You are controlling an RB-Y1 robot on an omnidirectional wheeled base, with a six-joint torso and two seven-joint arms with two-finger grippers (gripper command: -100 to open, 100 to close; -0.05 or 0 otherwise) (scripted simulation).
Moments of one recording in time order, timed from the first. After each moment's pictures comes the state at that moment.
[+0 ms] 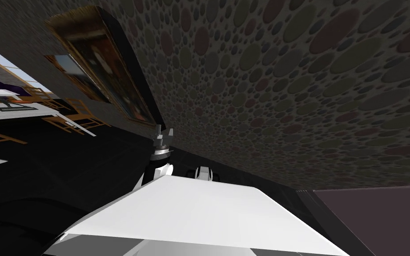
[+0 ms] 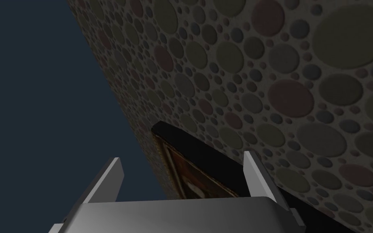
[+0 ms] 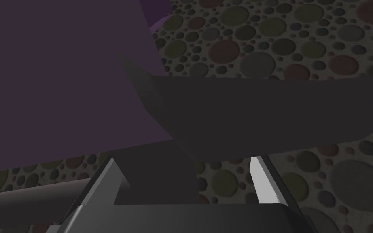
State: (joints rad) left arm 0.55 0.03 0.02 -2.26 0.09 -0.57 0.08; right arm 0.97 -1.23 -0.89 -1.00 0.75 0.01 0.64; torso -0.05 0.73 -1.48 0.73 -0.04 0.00
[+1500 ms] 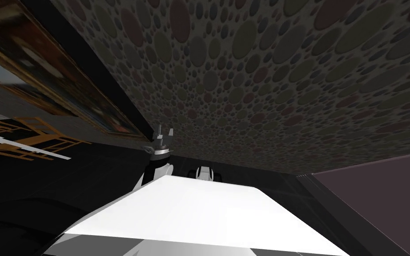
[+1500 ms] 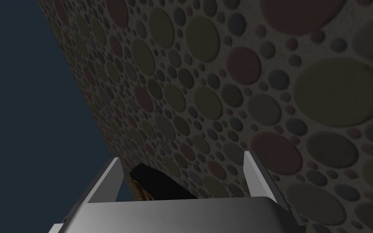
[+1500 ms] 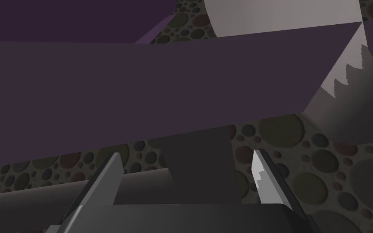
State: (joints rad) left arm 0.55 0.03 0.02 -2.26 0.09 -0.57 0.08; right arm 1.03 -1.55 -0.95 -0.75 0.59 -0.11 0.67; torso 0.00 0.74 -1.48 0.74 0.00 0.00
